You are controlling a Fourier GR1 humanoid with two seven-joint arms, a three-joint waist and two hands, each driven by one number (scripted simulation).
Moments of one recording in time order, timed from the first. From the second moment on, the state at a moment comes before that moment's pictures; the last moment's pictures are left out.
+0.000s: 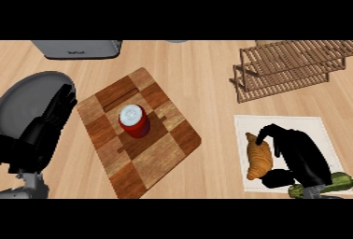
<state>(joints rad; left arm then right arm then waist) -0.05 0.20 0.09 -1.71 0.01 -0.09 0.20 0.02 -0.25 0.16 -1.77 0.92 0.20 0.20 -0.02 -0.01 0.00</state>
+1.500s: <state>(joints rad) -0.08 0.17 0.09 -1.69 0.00 -0.11 0.18 -0.62 -0.02 -0.07 -2.08 0.81 0.27 0.71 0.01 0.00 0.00</state>
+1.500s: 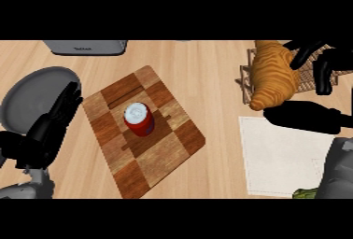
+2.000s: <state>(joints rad) -0.08 0.17 0.09 -1.67 -0.01 -0.11 0.17 -0.76 -0.13 -0.17 -1.90 0.55 0.08 0.70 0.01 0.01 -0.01</state>
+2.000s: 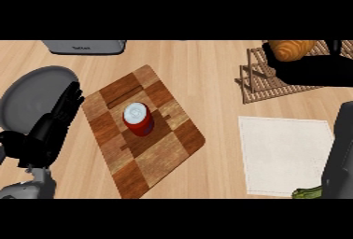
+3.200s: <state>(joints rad) -0.09 0.17 0.09 -1.68 -0.01 -0.12 0.19 -1.05 -0.47 -0.05 -1.16 0.87 0.04 0.09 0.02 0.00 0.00</state>
